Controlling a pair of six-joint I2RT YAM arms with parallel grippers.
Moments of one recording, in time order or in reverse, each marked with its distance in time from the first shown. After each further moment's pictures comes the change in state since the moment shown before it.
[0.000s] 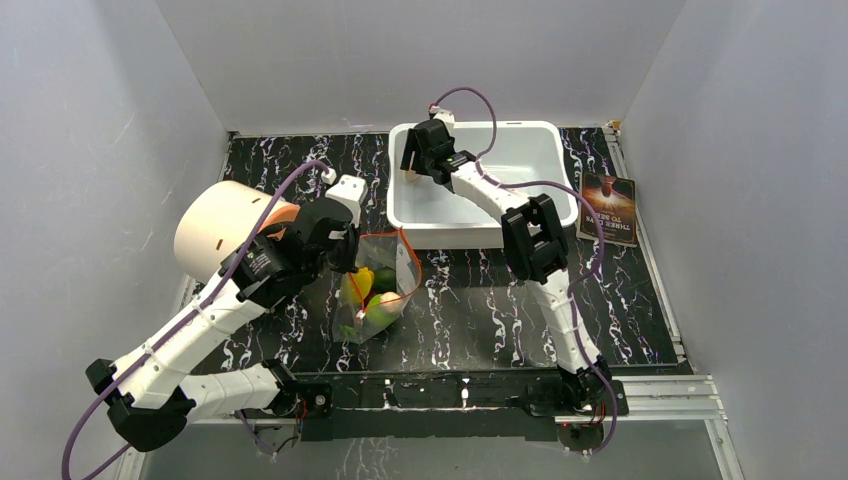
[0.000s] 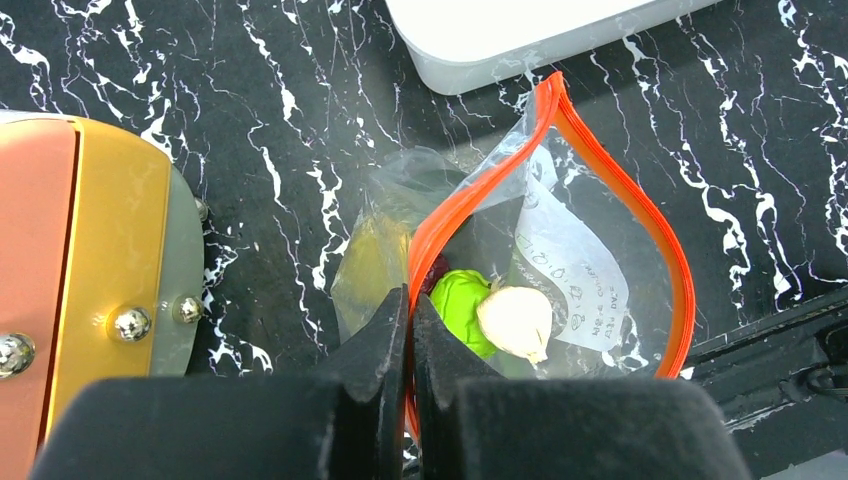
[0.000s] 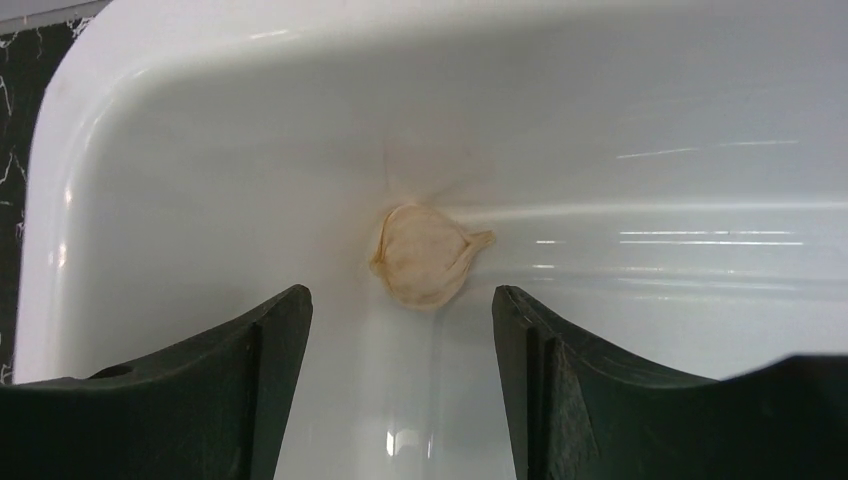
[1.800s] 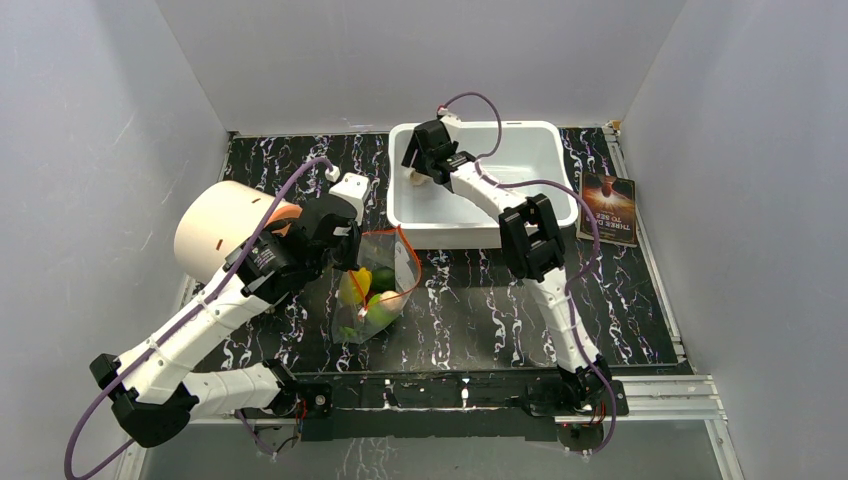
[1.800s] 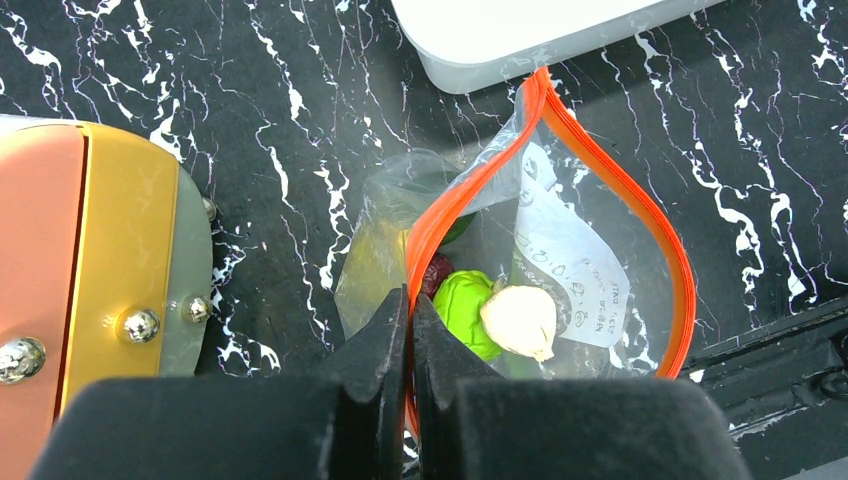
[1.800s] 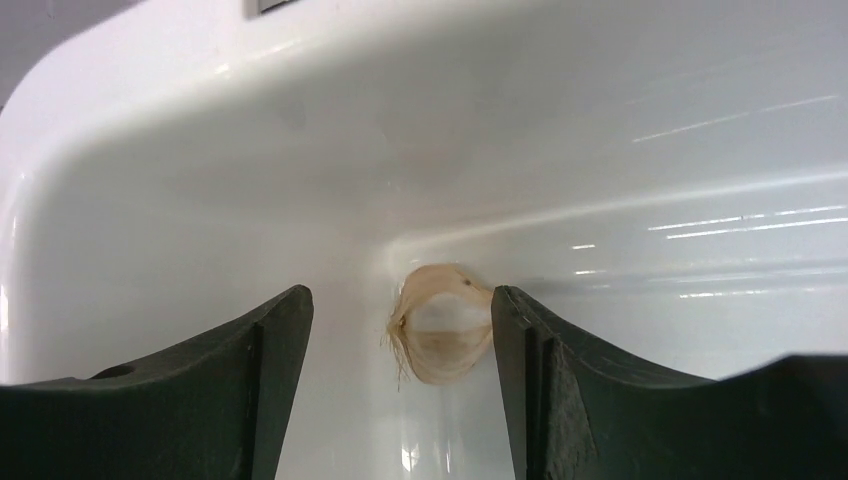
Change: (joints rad) left arm 0.000 0.031 0.024 -0.018 -0.014 0.008; right arm -0.011 0.055 0.045 -0.014 0.047 0.141
